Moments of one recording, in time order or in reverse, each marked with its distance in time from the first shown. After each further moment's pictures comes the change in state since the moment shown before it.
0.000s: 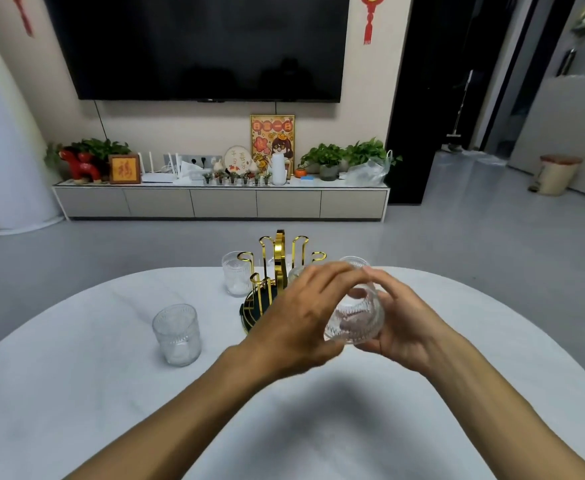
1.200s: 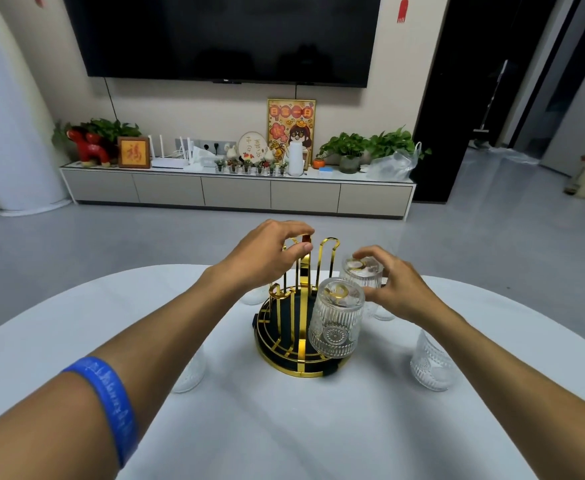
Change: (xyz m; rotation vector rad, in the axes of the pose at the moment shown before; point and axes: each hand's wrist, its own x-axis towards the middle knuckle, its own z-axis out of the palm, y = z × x) left_hand 0.043 -0.188 0.003 -0.111 -0.101 -0.562; right_hand 0.171 -0.023 -0.025 -1.079 0.138 -0.724
